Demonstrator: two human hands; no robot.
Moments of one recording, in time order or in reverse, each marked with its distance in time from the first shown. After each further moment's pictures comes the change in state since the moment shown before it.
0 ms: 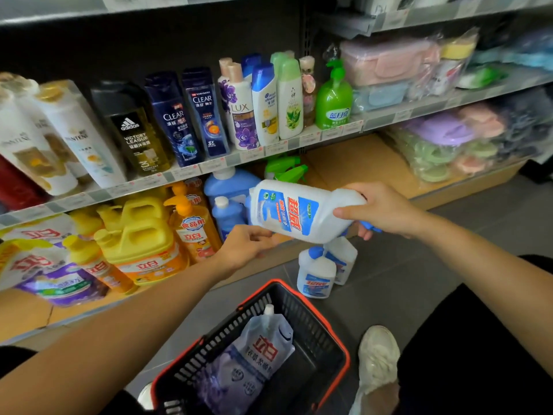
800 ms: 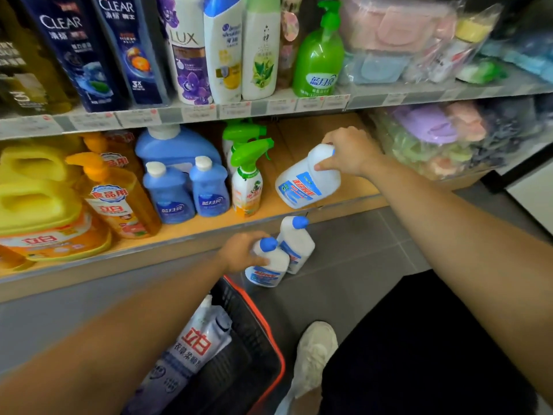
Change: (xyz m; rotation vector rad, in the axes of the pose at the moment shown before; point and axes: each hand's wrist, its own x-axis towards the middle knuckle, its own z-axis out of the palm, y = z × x) left_hand 0.108 -0.092 0.109 0.469 -0.190 0.226; right_hand 0.151 0.048 -0.070 -0.926 0.102 0.012
